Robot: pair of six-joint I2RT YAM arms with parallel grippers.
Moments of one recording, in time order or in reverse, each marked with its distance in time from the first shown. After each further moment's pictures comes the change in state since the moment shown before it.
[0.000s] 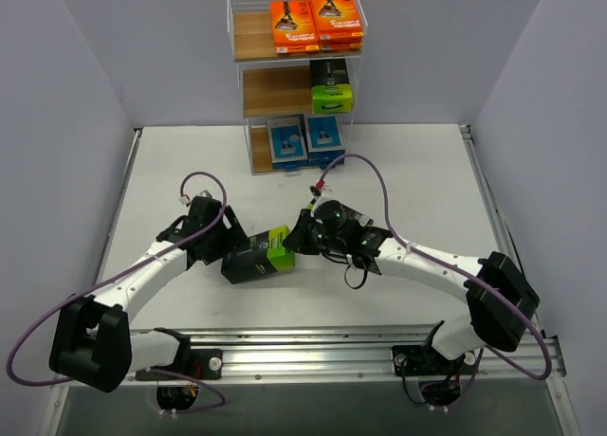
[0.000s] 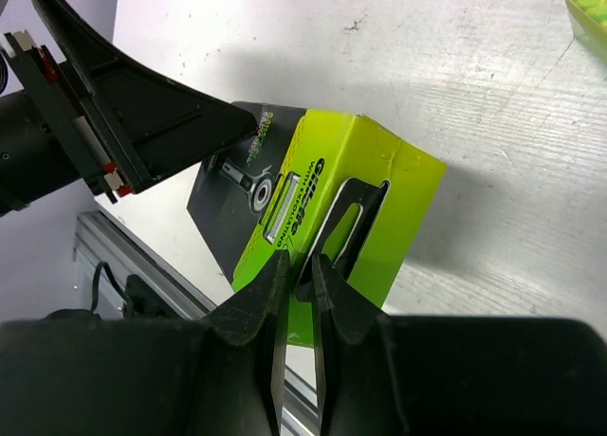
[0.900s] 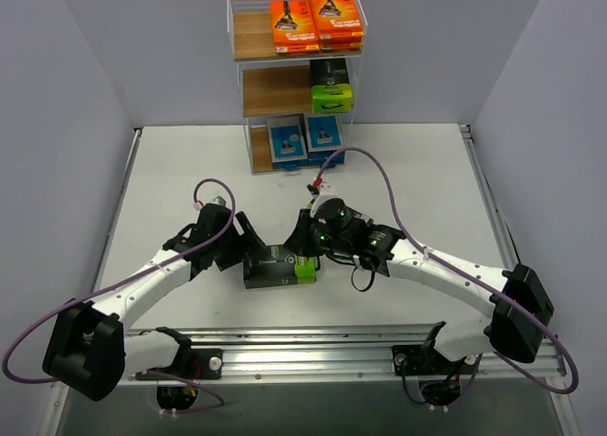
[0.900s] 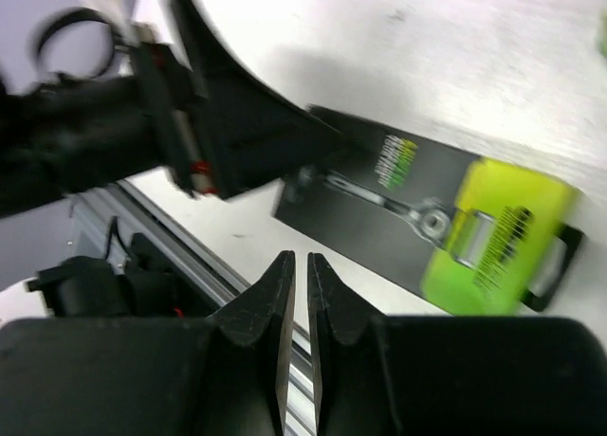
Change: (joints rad) left arm -0.101 -0.043 -0.057 0.080 0.093 -0.090; right arm 0.059 -0.075 0.151 -0.224 0.017 -0.112
